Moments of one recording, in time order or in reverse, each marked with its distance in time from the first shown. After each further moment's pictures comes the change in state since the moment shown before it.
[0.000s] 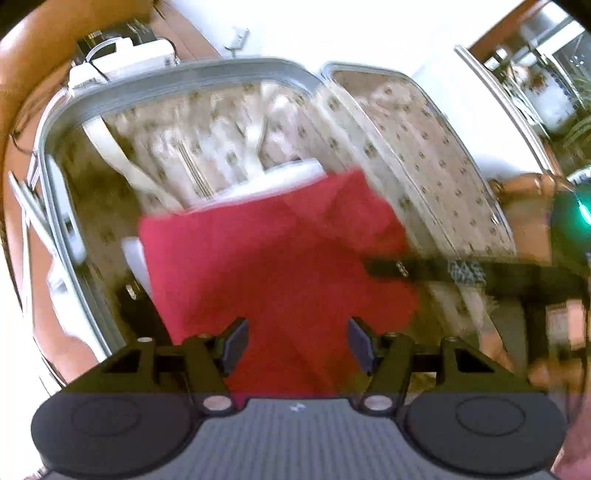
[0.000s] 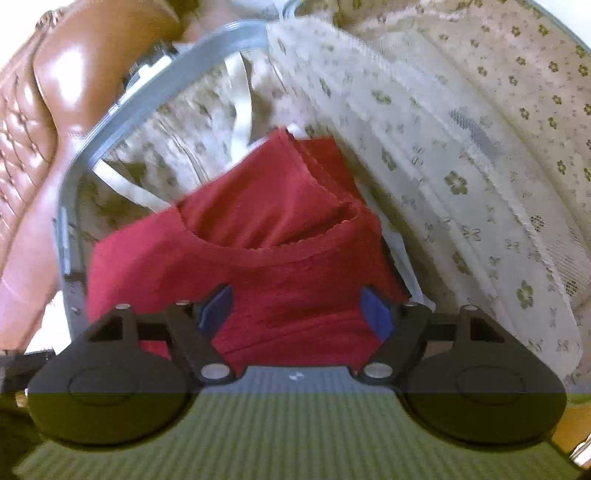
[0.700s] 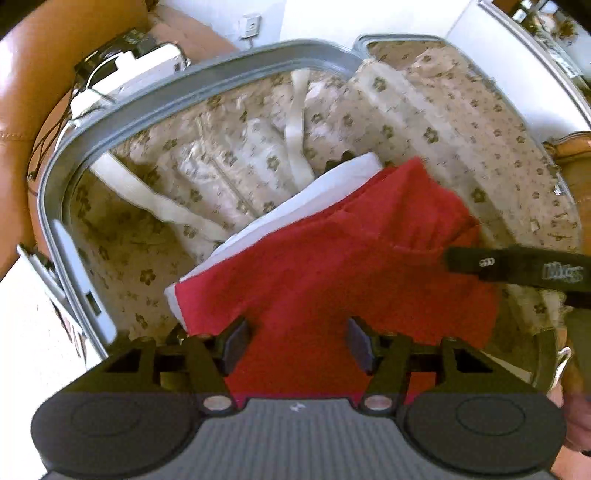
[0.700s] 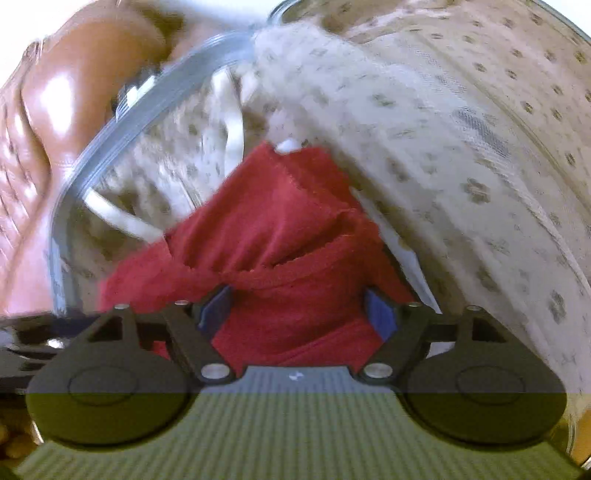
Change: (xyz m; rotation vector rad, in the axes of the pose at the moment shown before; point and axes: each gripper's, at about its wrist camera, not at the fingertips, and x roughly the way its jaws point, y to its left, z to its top) left arm 0.031 -0.008 0.031 0.138 0.073 0.168; right arm 0.012 -0.017 0.003 0.143 -0.079 0.038
